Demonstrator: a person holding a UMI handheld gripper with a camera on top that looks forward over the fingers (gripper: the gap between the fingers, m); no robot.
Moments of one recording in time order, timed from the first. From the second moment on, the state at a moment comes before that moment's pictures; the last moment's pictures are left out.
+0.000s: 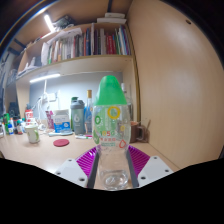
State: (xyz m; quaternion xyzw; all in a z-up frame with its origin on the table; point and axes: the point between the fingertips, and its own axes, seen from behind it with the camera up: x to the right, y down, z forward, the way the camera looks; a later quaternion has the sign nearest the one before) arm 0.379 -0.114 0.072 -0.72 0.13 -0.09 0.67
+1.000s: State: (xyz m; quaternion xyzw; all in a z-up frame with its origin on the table) arm 0.135 0.138 0.232 -0.43 -0.52 -0.62 0.40
